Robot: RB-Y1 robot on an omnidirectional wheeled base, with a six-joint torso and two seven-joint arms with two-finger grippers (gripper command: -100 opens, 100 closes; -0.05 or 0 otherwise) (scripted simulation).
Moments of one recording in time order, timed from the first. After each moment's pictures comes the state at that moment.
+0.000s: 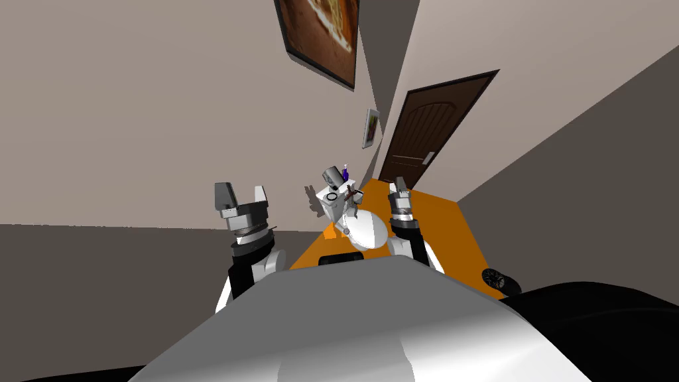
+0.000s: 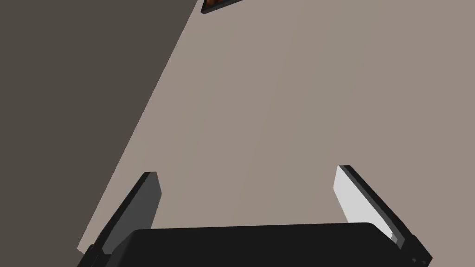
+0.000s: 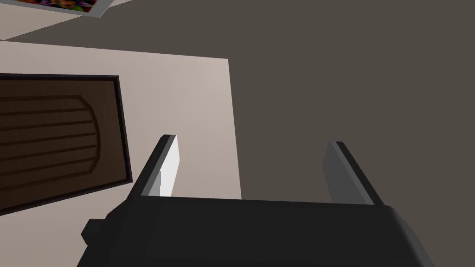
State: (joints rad) left arm 0.50 0.03 0.03 -2.35 -0.01 -0.62 -0.09; right arm 0.50 -0.03 -0.01 -2.27 0.06 -0.46 0.17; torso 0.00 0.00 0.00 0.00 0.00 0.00
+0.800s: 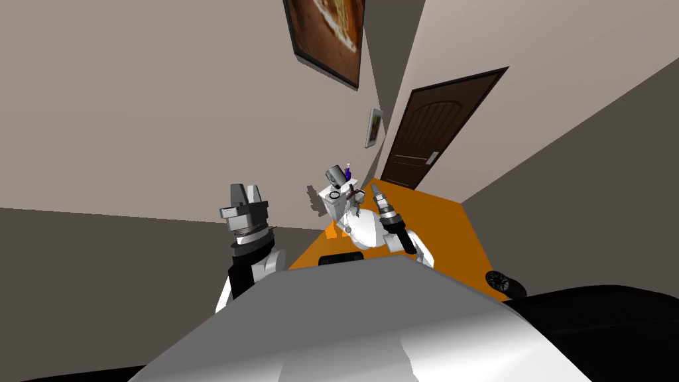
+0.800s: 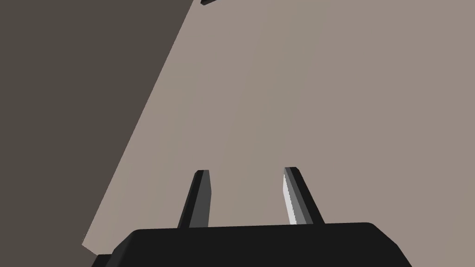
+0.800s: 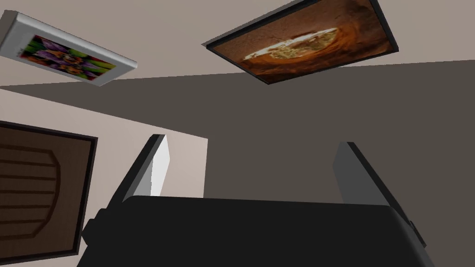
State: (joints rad) left arm 0.50 0.03 0.03 -2.35 -0.01 -0.62 -0.09; right arm 0.38 -0.23 0.07 -2.09 0.15 -0.42 0.29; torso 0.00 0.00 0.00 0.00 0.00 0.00
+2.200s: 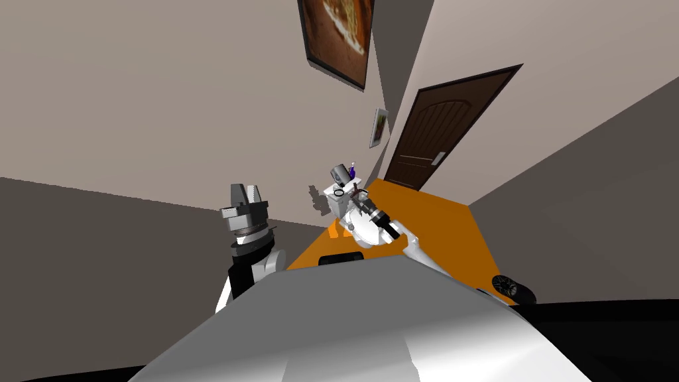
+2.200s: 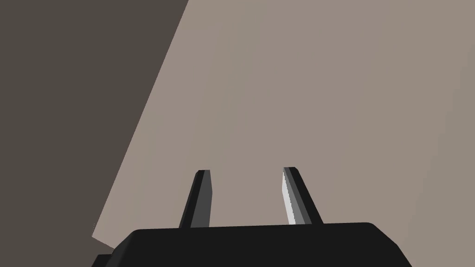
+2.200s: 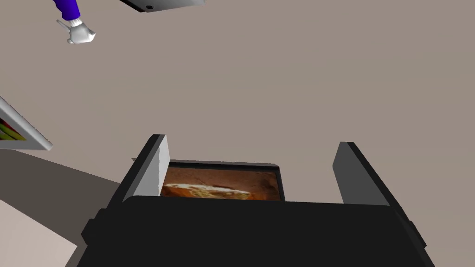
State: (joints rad) left arm 0.50 0.03 0.03 -2.35 -0.01 -0.62 -0.09; right arm 0.13 -0.48 0.26 -1.74 0.35 -0.35 0.53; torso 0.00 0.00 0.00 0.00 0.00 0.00
